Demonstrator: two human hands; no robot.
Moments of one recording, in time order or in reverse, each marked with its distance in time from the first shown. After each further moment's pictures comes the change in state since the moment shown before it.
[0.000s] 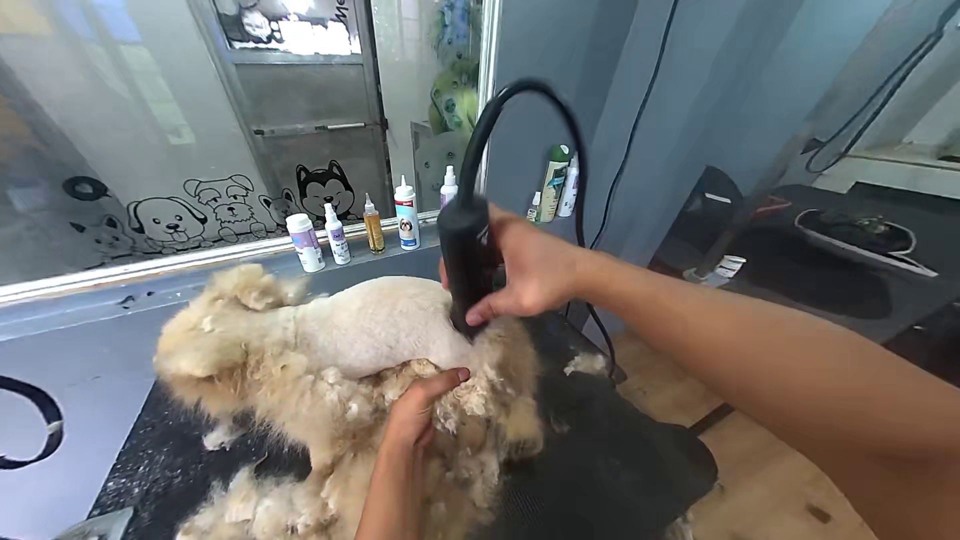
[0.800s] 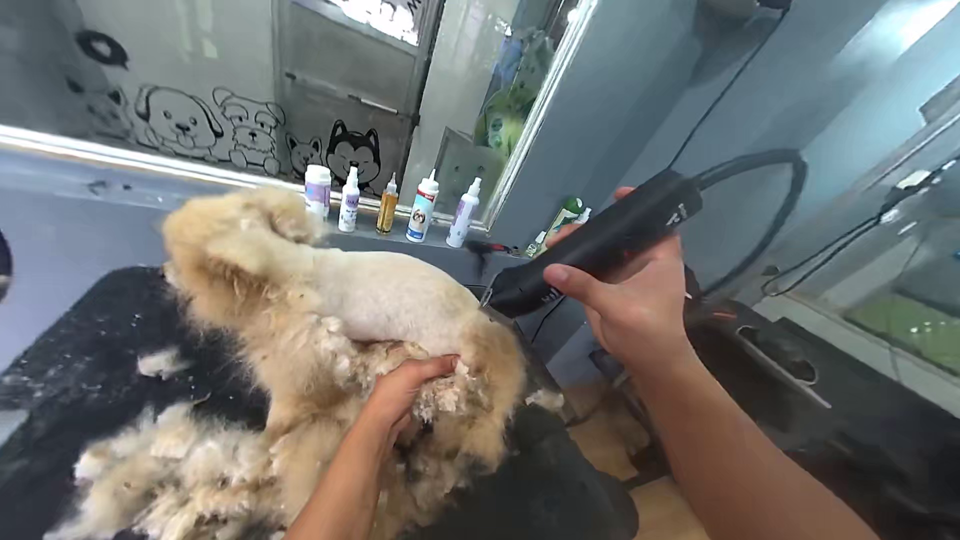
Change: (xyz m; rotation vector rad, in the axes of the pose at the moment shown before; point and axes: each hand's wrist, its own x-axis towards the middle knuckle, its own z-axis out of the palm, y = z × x) left_hand 0.003 0.000 0.008 -0.089 0.033 -0.005; right_hand -0.039 -0.020 0.002 0.364 0.646 -0.073
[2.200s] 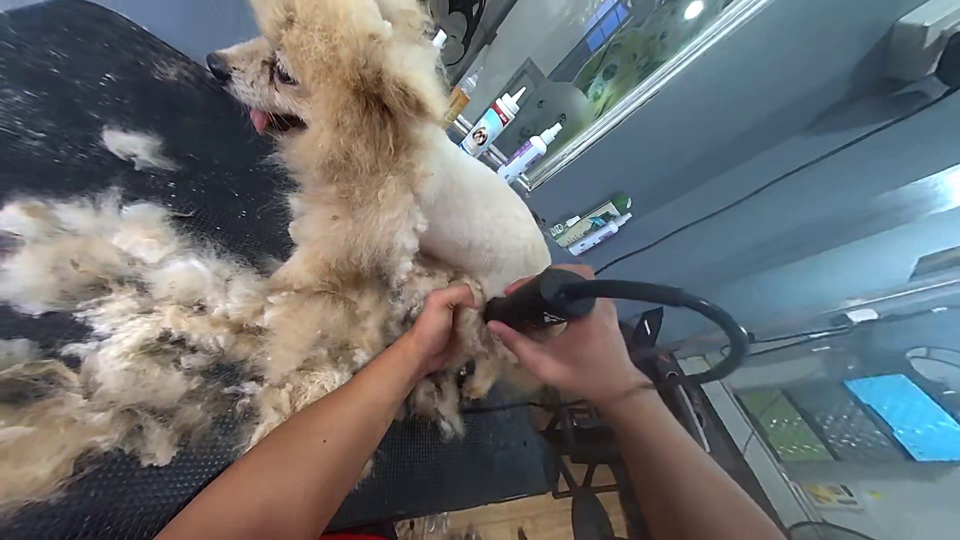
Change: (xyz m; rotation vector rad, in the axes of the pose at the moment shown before) left_hand 0.005 -0.060 0.028 -0.551 -0.074 0.147; right_hand -0.077 0.033 0.028 -0.854 -0.678 -0.074
